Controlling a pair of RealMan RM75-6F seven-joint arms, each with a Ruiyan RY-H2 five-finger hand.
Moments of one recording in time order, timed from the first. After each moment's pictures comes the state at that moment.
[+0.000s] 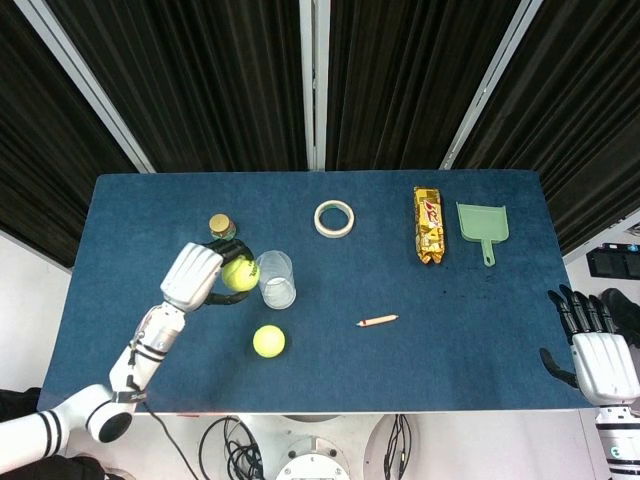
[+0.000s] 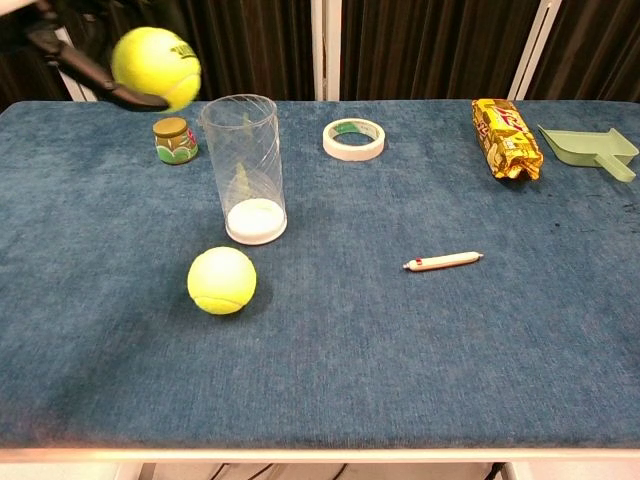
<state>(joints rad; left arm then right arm) -0.61 -1.43 -0.27 -1.60 1.48 1.13 0.05 0.05 -1.07 0.03 -1.67 -1.51 1.47 -0.05</state>
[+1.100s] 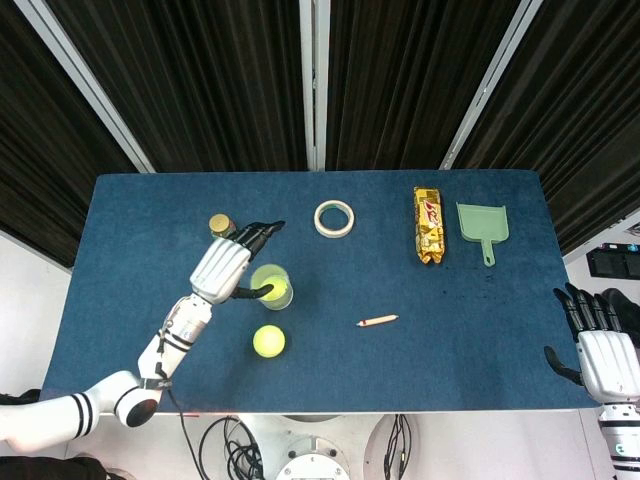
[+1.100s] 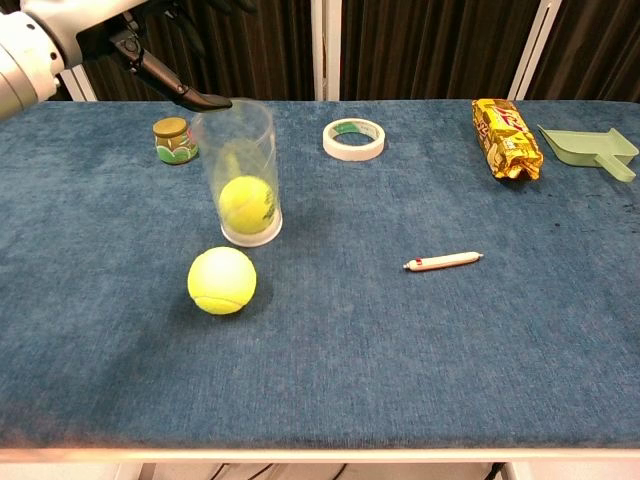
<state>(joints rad) -0.72 -1.51 -0.25 -1.52 1.44 1.13 0.00 0.06 -1.07 0.04 -1.65 -1.50 1.46 -0.01</state>
